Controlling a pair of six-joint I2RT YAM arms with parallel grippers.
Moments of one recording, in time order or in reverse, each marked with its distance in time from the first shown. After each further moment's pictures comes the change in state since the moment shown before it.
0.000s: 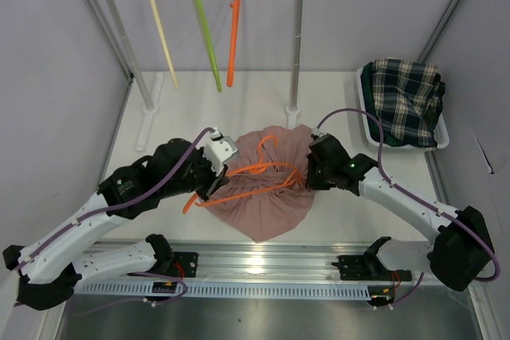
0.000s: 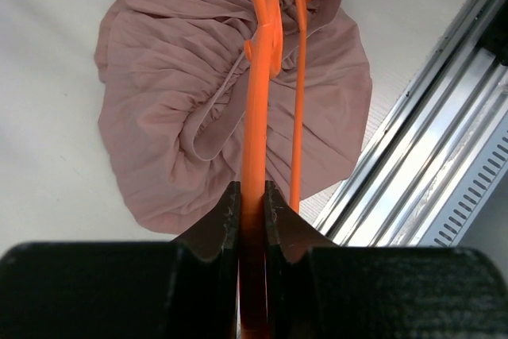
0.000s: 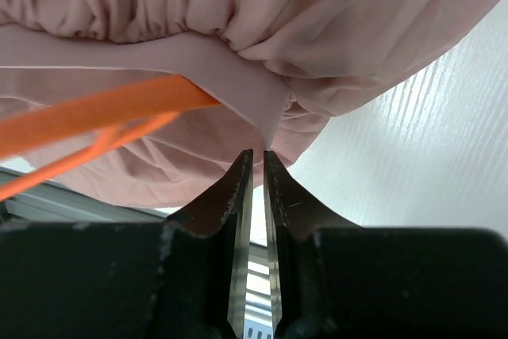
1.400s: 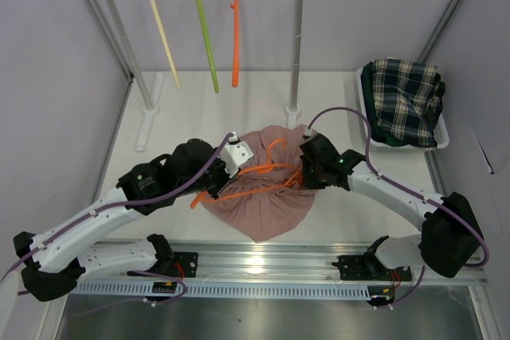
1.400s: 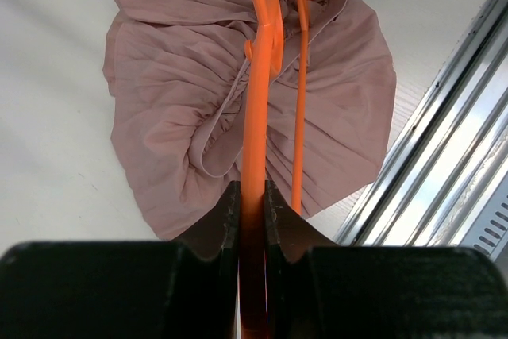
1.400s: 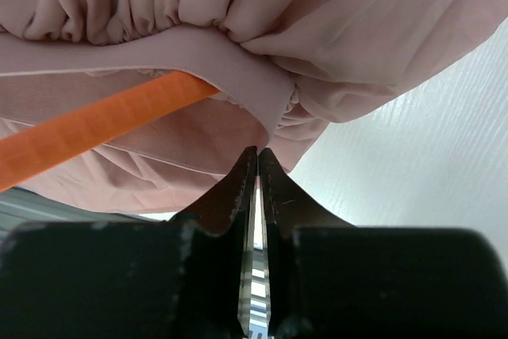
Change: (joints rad) left arm -0.040 0.081 -0.027 0.068 -0.047 0.080; right arm 0.029 0.102 0.043 -0.009 0.033 -0.023
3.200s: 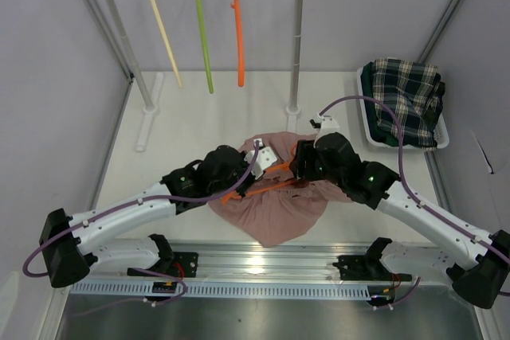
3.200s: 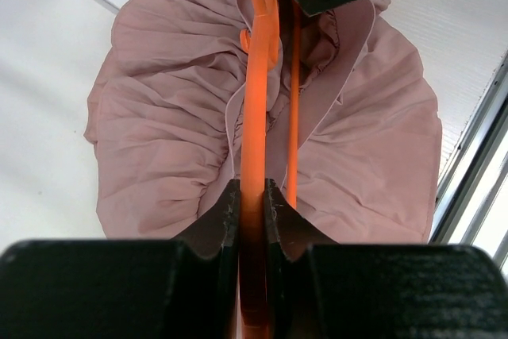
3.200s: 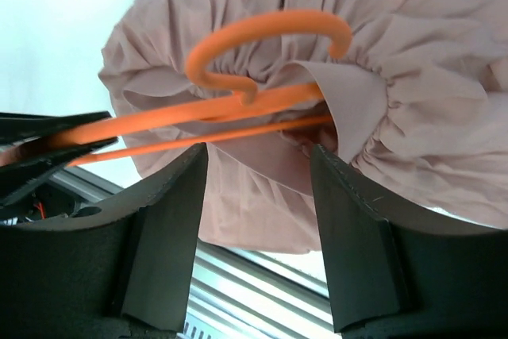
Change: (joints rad) left arm -0.009 0.155 -0.256 0.513 0.046 0.033; right arm 0.122 -0.286 0.064 0.085 0.119 -0.022
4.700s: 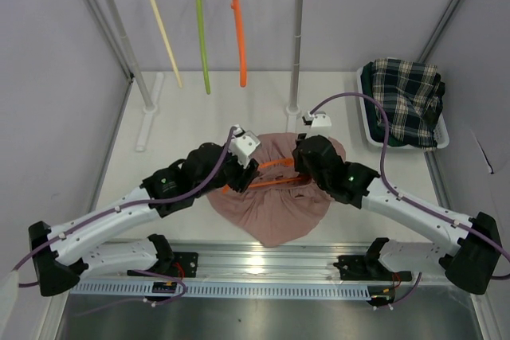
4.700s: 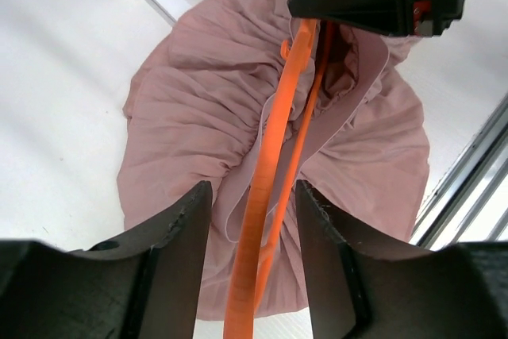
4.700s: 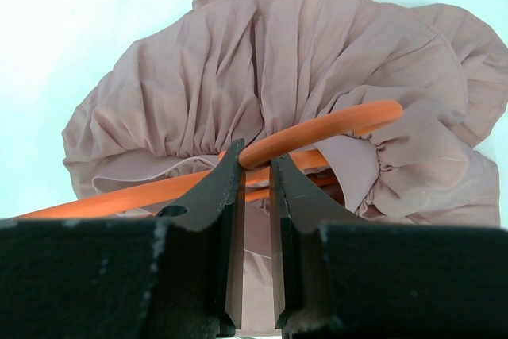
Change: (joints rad) left arm -0.011 -0.097 0.070 -0.084 -0.138 -0.167; right arm 0.071 0.112 -0.033 0.218 0.295 -0.042
